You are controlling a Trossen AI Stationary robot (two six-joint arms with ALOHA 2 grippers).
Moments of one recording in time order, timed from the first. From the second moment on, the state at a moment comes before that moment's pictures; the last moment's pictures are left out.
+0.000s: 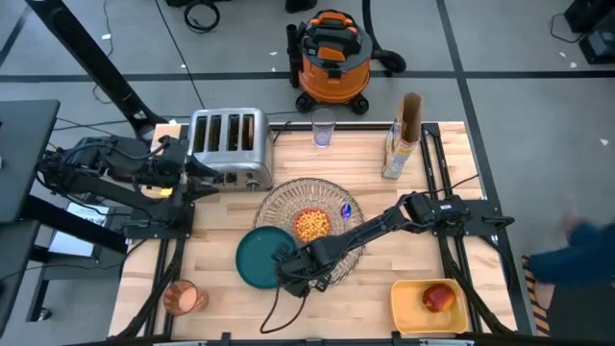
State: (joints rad) left arm -0.21 0.80 1.33 -0.92 -0.22 -0.35; right arm 0.37 2.35 2.00 -0.84 0.12 -0.68
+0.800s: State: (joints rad) left arm 0.17 1.16 1.33 -0.96 -0.57 -0.50; right arm 0.40 1.88 2.01 -0.83 0.59 0.23
